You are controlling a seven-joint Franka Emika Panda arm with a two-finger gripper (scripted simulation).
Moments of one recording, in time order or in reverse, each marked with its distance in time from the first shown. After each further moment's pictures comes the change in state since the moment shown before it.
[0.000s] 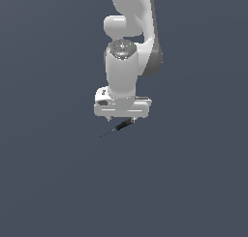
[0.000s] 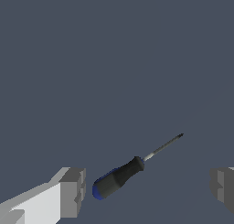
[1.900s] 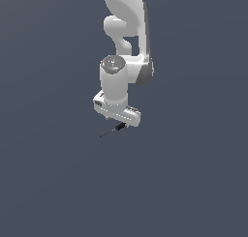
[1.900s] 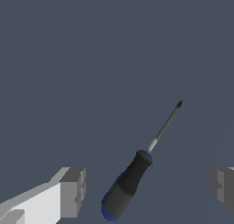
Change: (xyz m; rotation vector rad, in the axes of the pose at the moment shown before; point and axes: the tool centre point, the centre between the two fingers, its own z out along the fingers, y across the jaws) arm -0.025 0.019 0.051 0.019 -0.020 0.413
